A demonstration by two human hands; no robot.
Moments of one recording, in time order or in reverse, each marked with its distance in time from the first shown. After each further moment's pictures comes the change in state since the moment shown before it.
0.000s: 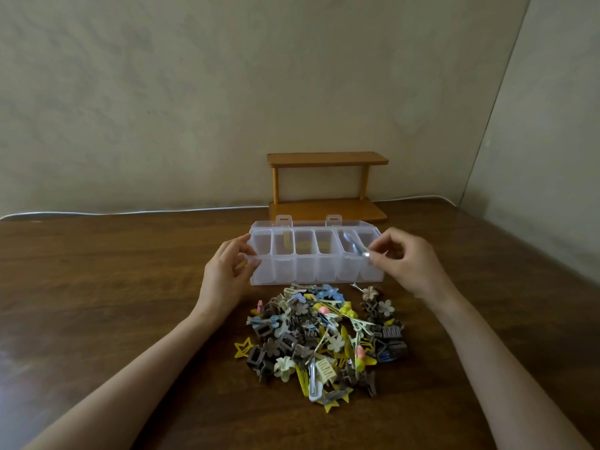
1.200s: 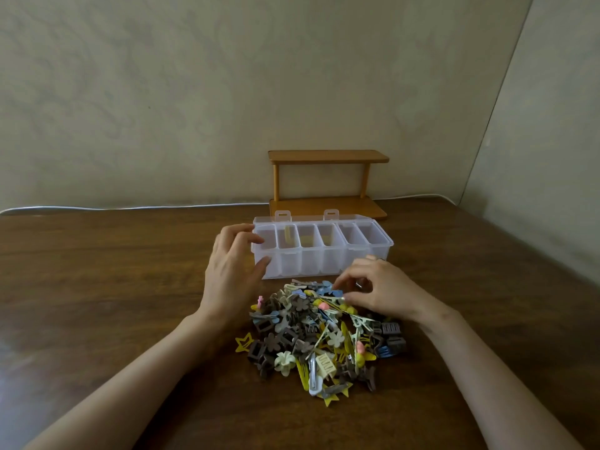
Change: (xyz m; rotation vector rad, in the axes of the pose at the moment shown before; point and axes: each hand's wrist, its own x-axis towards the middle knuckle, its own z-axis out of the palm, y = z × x) left_hand -0.005 0.027 0.003 0.321 0.111 0.146; right_hand -0.001 0.014 0.025 -0.454 -0.431 -0.145
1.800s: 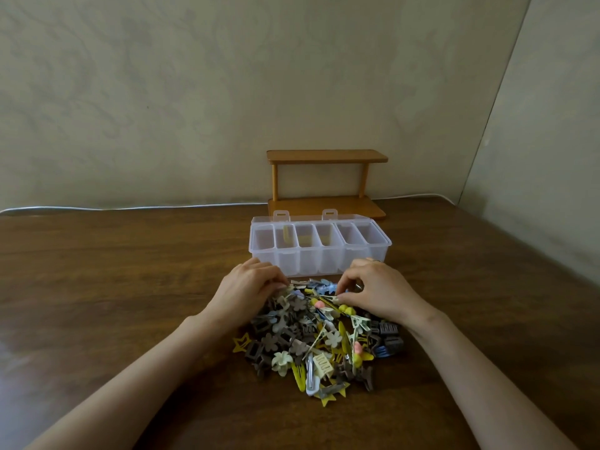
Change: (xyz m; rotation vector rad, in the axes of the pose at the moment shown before) left_hand -0.008 -0.005 0.007 0.067 -0.455 0.212; right_hand 0.002 -0.006 0.009 -0.096 0.099 0.052
